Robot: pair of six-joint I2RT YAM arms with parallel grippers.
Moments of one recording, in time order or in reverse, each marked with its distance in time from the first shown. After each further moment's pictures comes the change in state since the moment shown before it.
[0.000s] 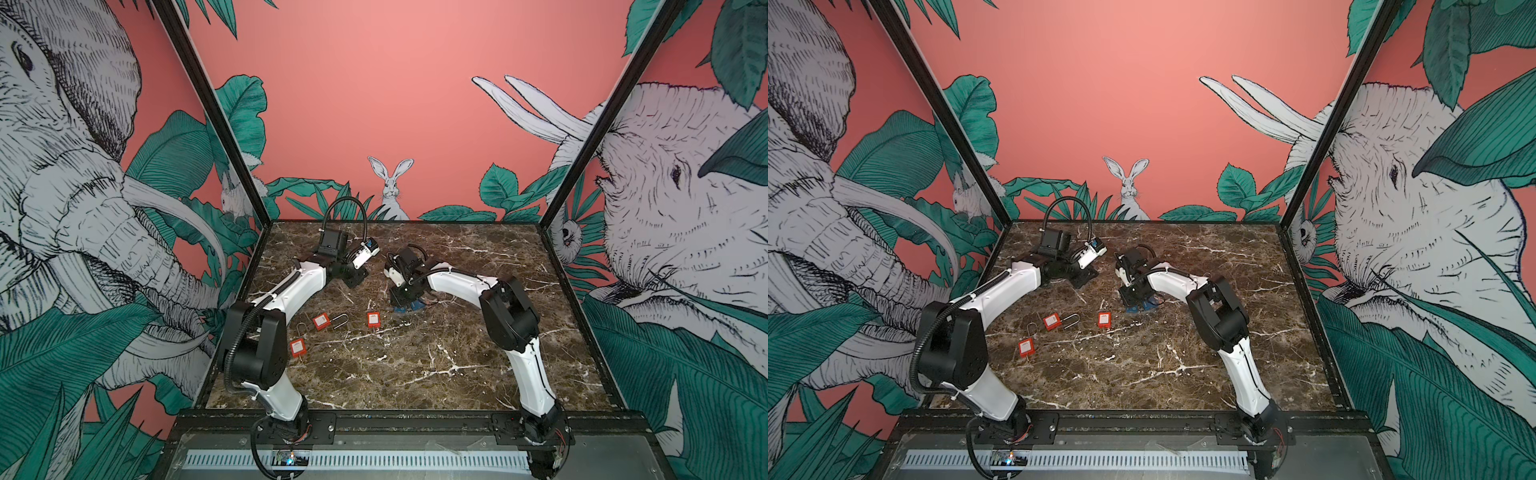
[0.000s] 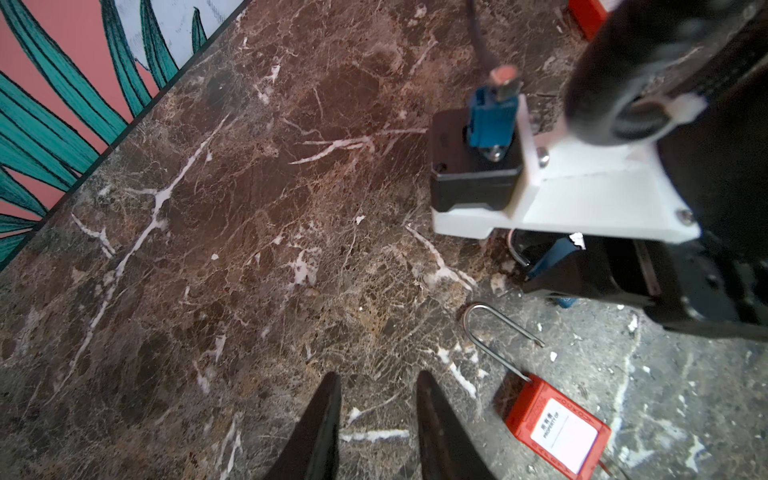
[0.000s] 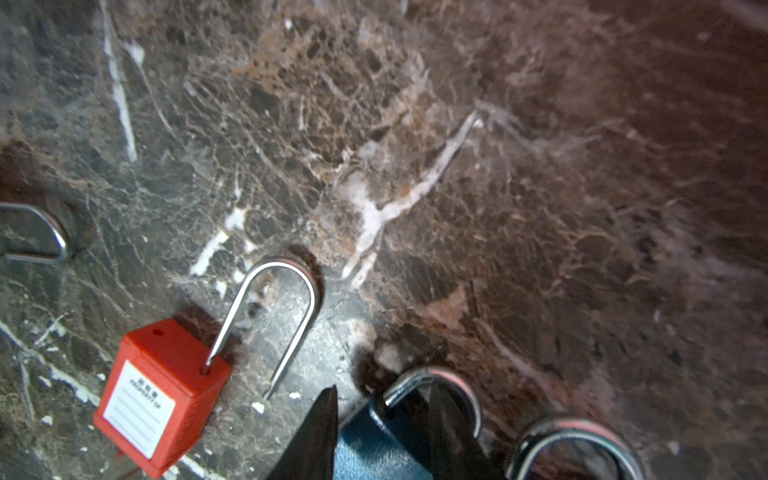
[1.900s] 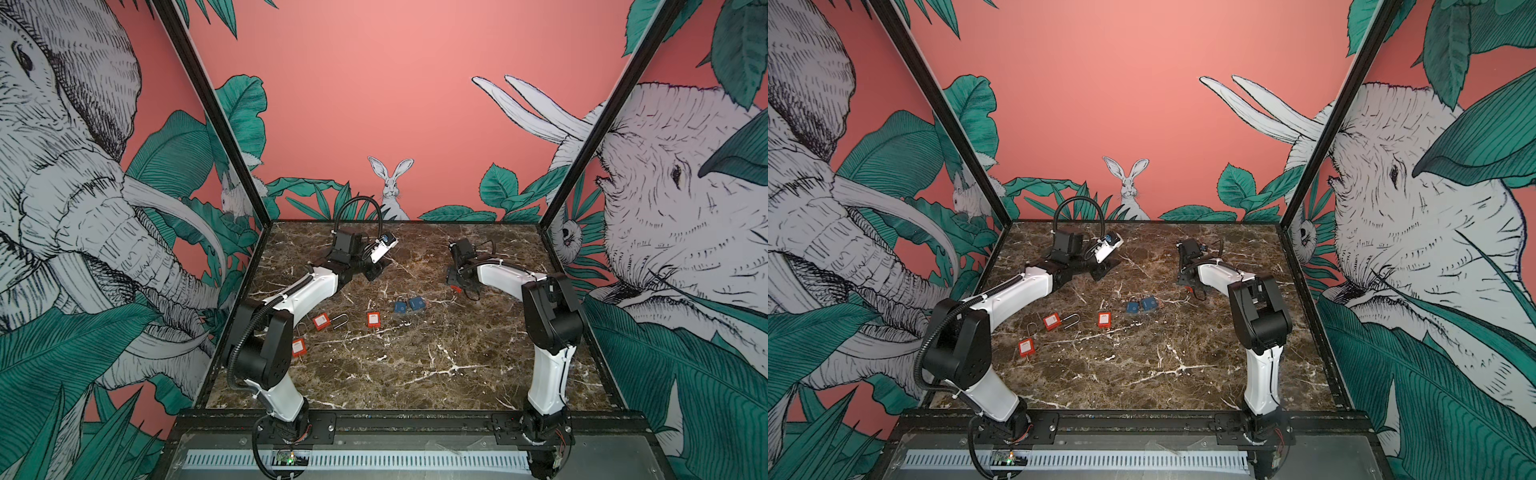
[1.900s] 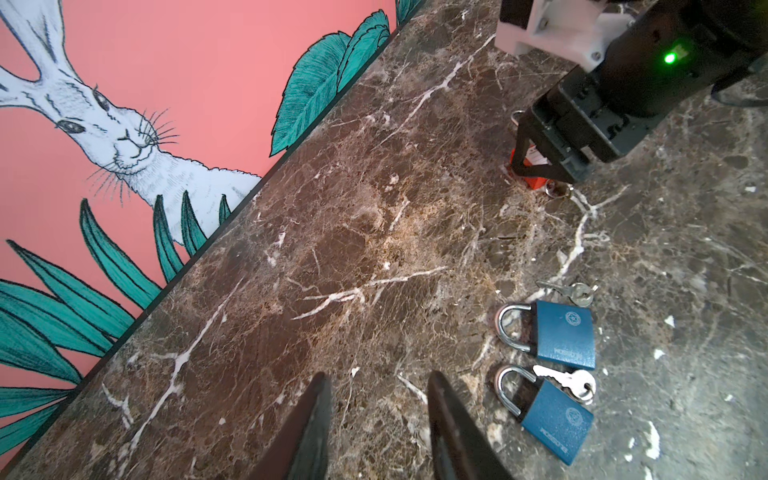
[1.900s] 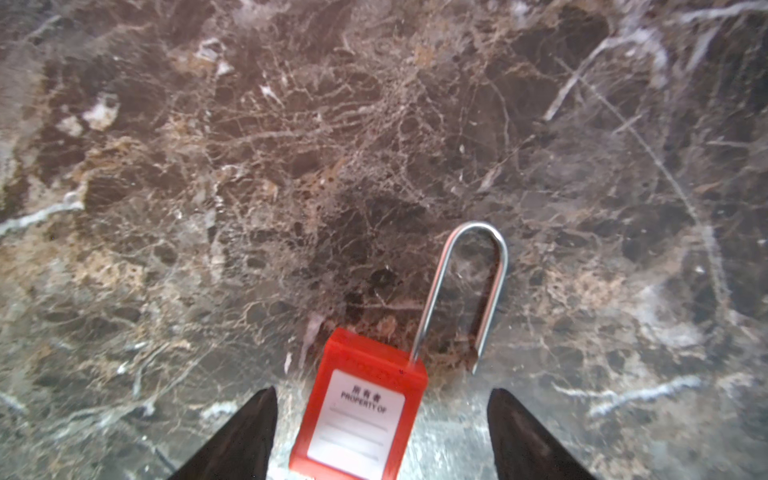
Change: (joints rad) left arm -0.112 0.019 -0.039 0.368 0.069 -0.049; right arm -0.332 -0.195 -0.312 0.125 0.455 0.490
